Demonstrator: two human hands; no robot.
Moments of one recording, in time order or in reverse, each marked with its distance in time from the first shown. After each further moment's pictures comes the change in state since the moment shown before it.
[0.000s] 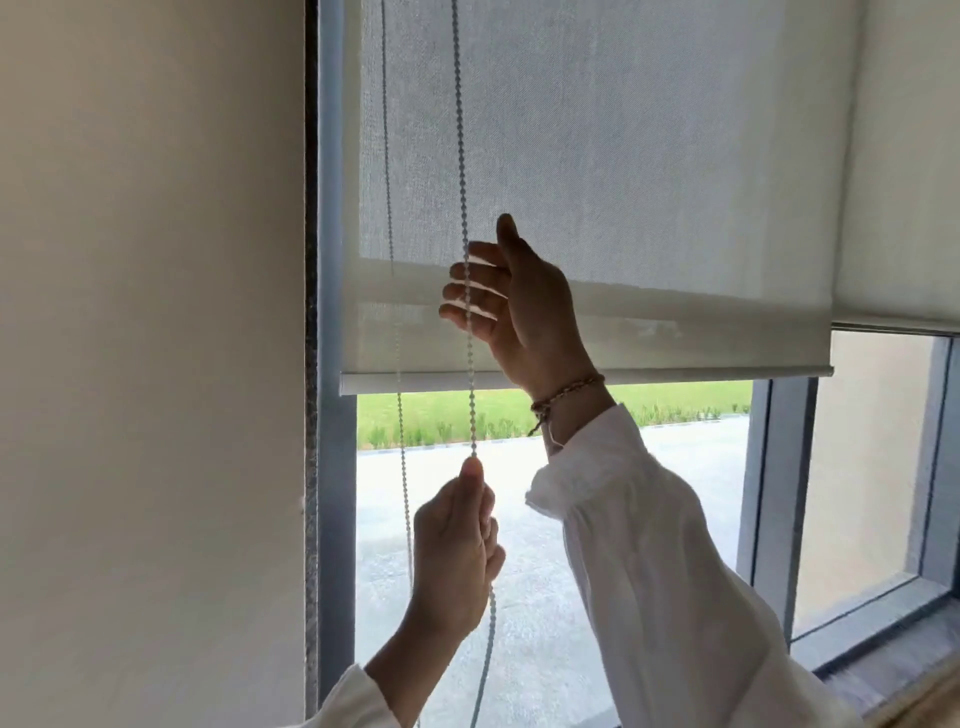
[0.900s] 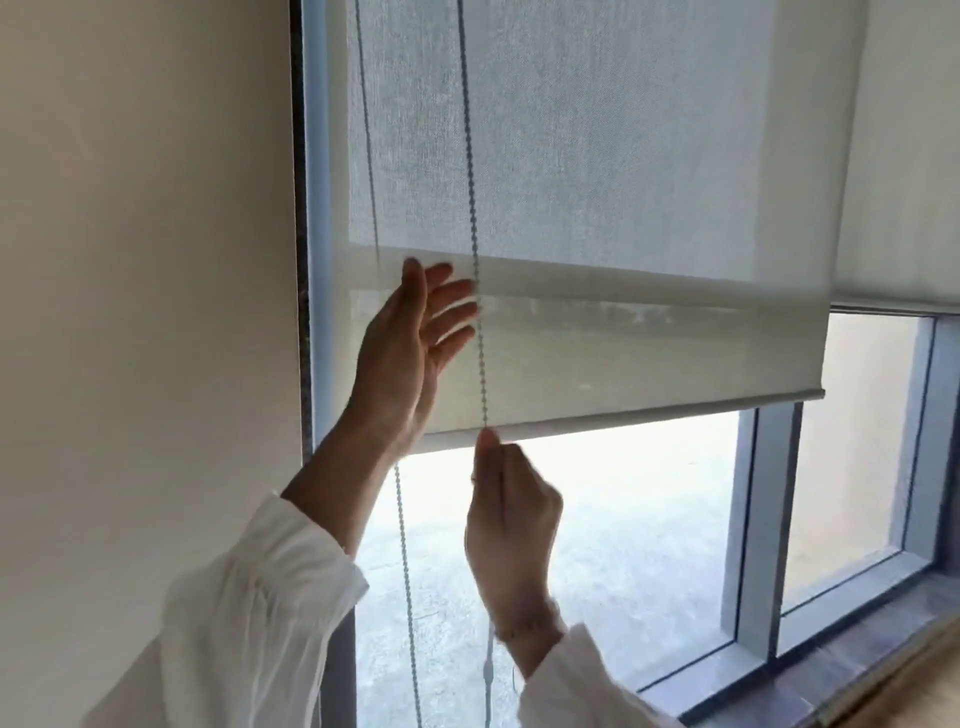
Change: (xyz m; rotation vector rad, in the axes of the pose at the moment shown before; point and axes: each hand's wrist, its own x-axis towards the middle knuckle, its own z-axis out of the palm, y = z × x) left_hand 0.073 0.103 0.008 0.124 -0.201 0.164; right_hand -0.110 0.124 -0.024 -0.790 0.422 -0.741
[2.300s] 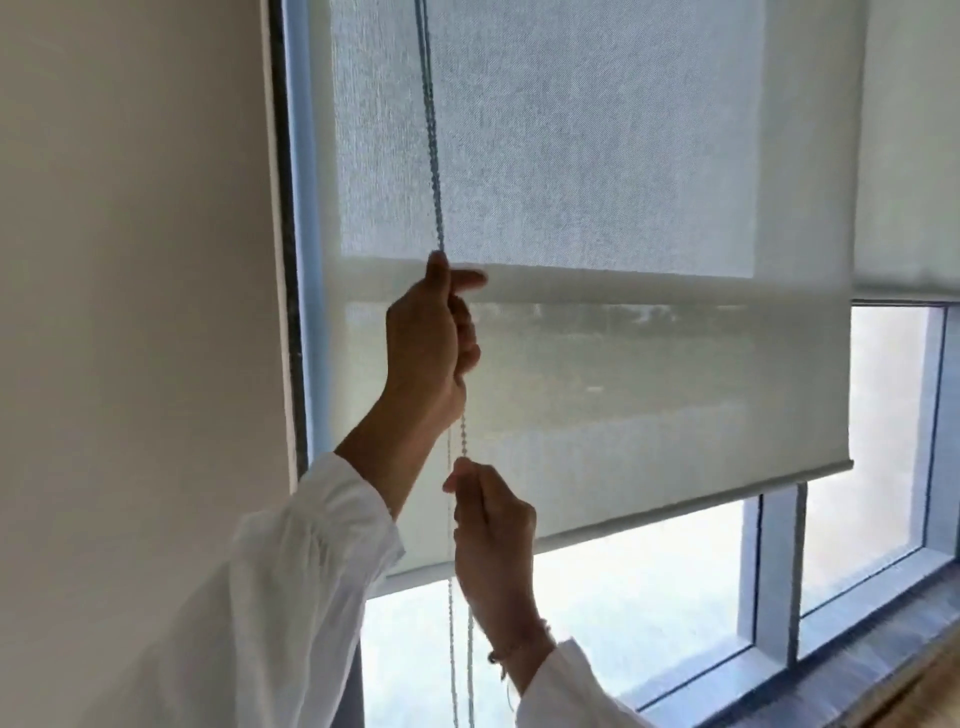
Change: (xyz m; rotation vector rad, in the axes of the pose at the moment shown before) left_hand 0.028 -0.002 0.032 -0.074 0.120 -0.065; right_hand -0.014 0.025 0.008 0.219 -0.174 0.299
